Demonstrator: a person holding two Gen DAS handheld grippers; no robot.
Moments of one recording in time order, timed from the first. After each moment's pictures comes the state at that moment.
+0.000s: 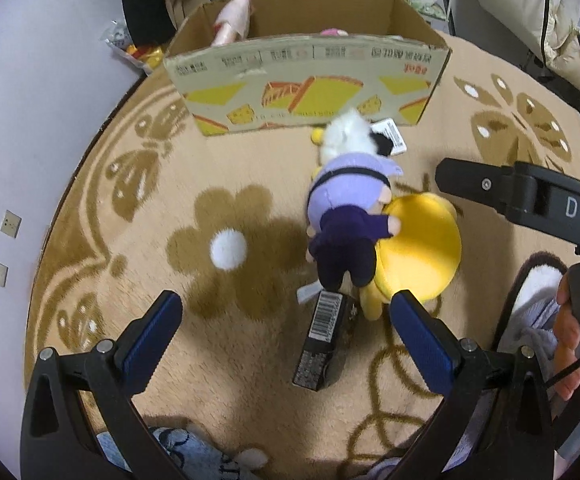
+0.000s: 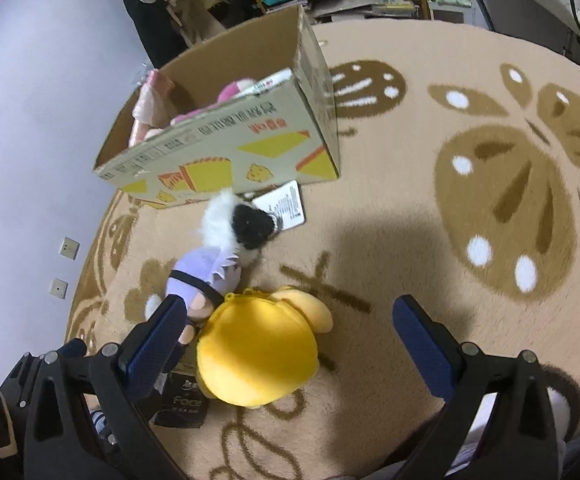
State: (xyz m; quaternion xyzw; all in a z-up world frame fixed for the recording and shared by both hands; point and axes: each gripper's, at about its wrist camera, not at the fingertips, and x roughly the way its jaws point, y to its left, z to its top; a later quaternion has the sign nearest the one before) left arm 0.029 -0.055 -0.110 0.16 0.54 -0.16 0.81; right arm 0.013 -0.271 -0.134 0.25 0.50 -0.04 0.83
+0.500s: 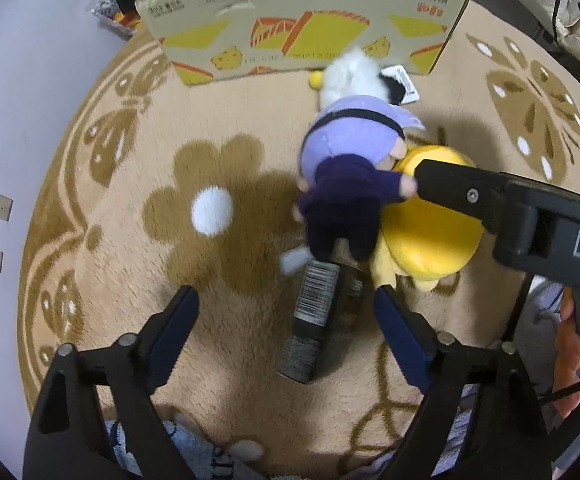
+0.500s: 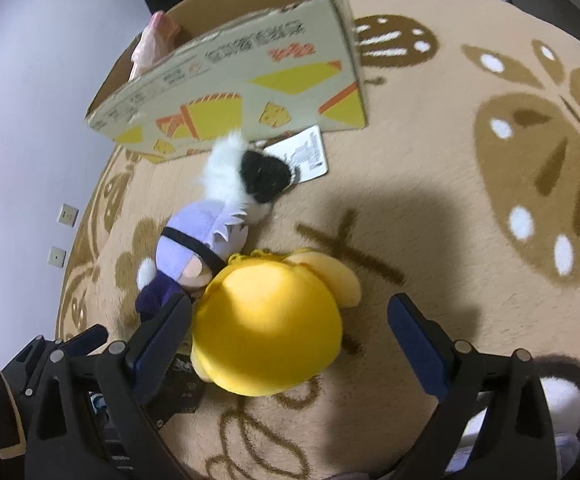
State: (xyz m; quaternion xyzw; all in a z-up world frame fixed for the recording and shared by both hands) left arm 0.035 -0.056 -0.144 0.17 0.60 -0.15 0.77; right arm 0.023 -0.246 -0.162 0.23 0.55 0.00 0.80
